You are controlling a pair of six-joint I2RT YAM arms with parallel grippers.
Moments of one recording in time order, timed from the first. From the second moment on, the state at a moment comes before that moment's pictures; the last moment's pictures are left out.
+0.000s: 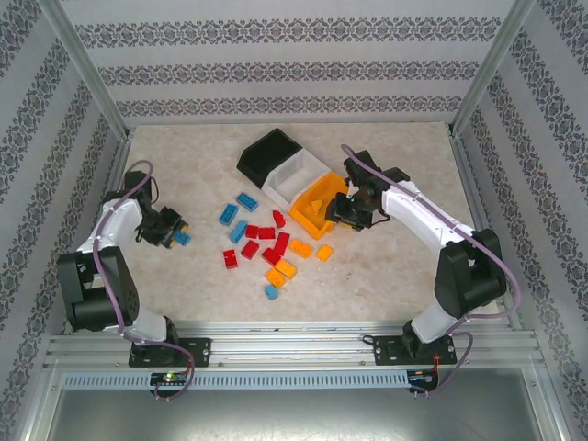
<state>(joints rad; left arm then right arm) 0.22 1.50 1.06 -0.90 0.32 -0.74 0.39 1.60 1.26 -0.89 -0.29 0.66</state>
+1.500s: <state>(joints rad) -0.35 2.52 2.49 -1.06 0.42 -0.61 0.24 1.30 1.12 -0.90 -0.29 0.73</state>
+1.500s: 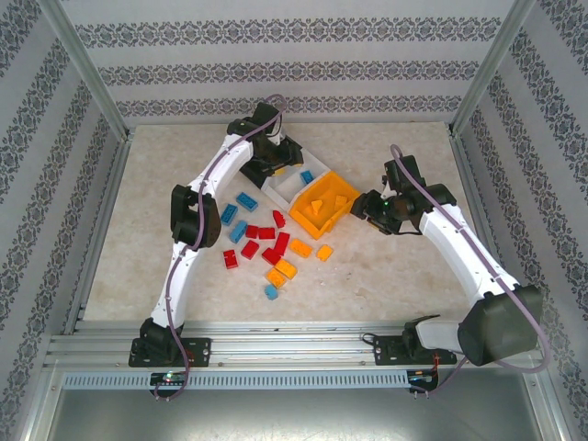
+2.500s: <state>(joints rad) -0.24 2.07 1.70 -1.15 -0.01 -0.31 0.28 1.45 1.20 -0.88 -0.36 0.66</state>
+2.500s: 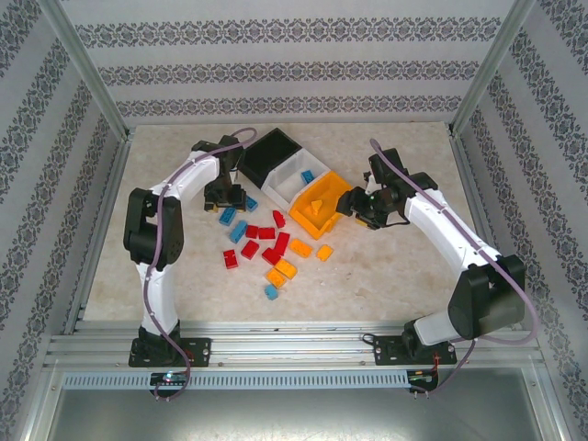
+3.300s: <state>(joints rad) -0.21 2.16 1.67 -1.05 0.05 -0.29 0.30 1.46 1.23 -0.92 -0.34 0.68</state>
